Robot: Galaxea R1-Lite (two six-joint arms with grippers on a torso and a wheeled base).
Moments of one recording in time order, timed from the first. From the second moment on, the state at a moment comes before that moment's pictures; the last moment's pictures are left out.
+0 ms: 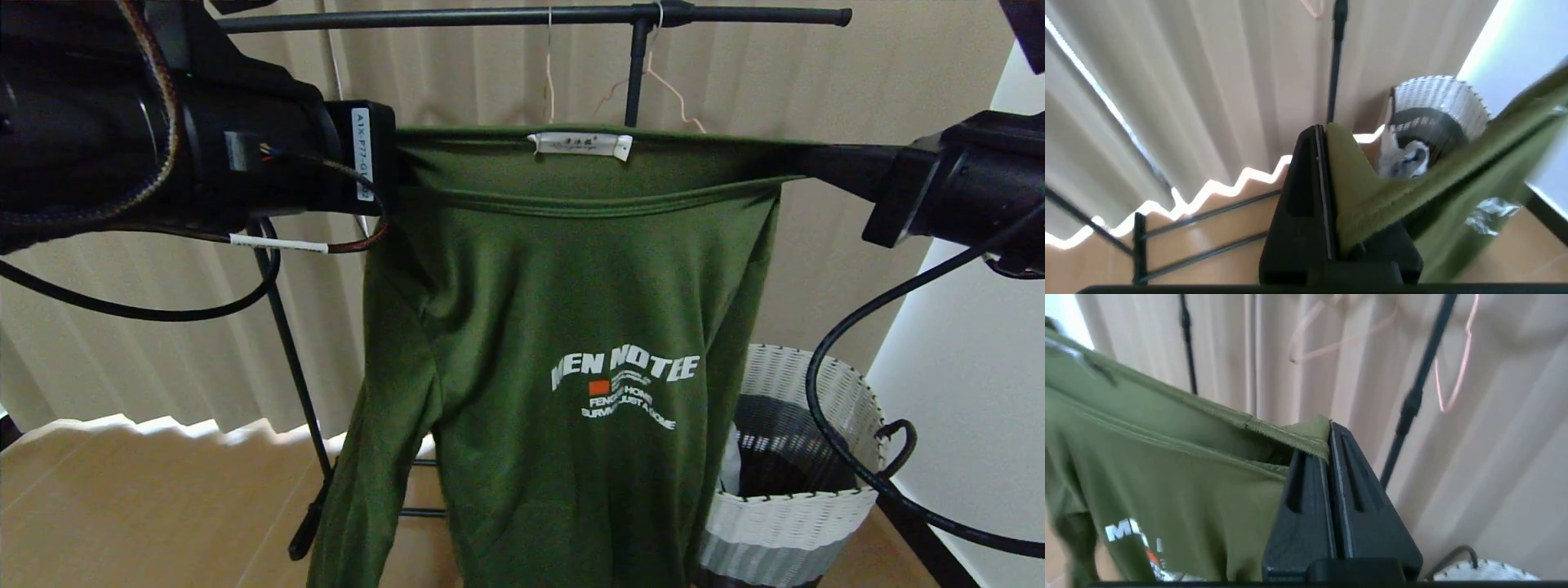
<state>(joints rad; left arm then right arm) -0.65 1.52 -1.47 0.18 0.22 -0.07 0.37 1.39 -1.06 -0.32 0.18 0.01</state>
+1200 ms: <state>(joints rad) -0.62 1.59 -1.36 -0.02 0.15 -0.08 0.32 1.39 -1.09 -0.22 0.18 0.01</state>
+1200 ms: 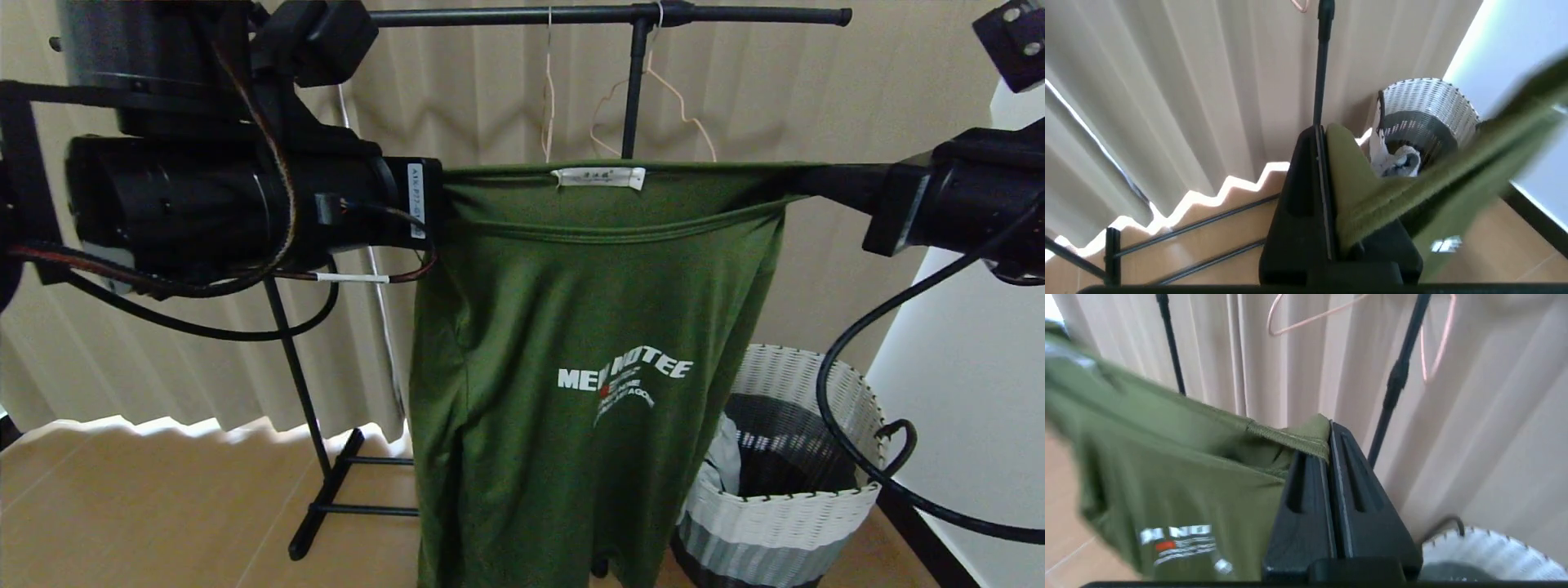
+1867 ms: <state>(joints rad) -0.59 1.79 -1.55 -0.02 0.23 -0.12 0.43 1.19 -1.00 -0.09 0.21 0.00</state>
